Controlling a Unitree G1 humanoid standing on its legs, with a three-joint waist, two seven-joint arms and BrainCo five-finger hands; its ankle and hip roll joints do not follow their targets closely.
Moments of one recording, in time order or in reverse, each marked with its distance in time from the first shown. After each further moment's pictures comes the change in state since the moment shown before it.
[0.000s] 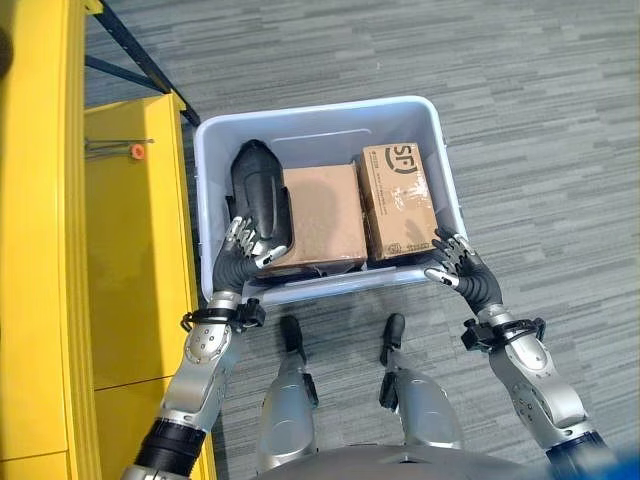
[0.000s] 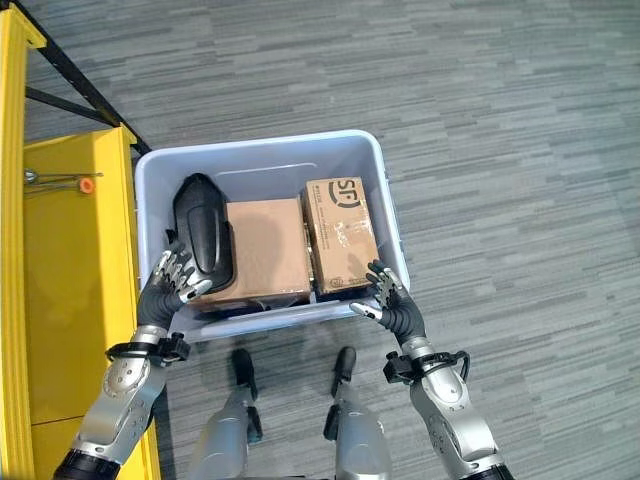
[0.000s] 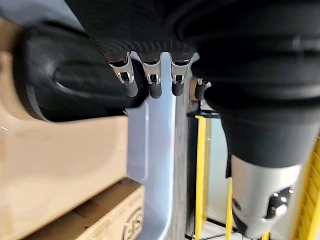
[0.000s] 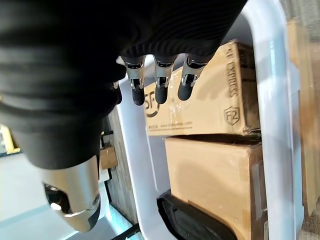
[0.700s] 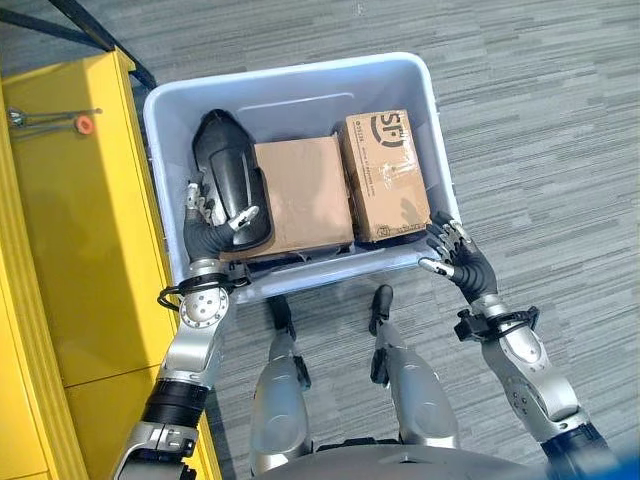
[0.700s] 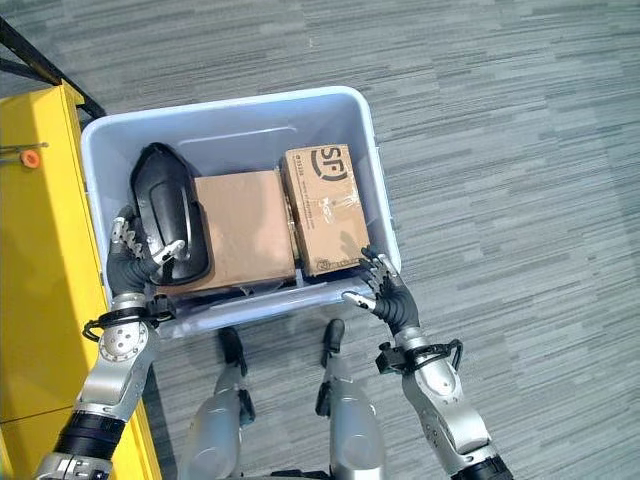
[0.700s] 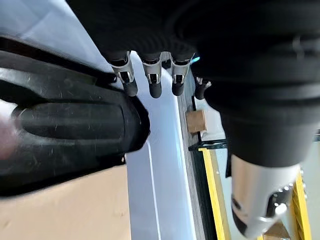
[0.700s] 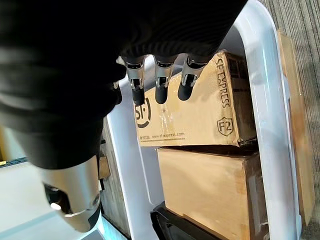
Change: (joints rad) left arm -0.177 0.005 0.090 0.135 0.198 -0.030 0.266; right arm -0.043 -0.015 0.056 -0.030 0.001 -0.050 -0.037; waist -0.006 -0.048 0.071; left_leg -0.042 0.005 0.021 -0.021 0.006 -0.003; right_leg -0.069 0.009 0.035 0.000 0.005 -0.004
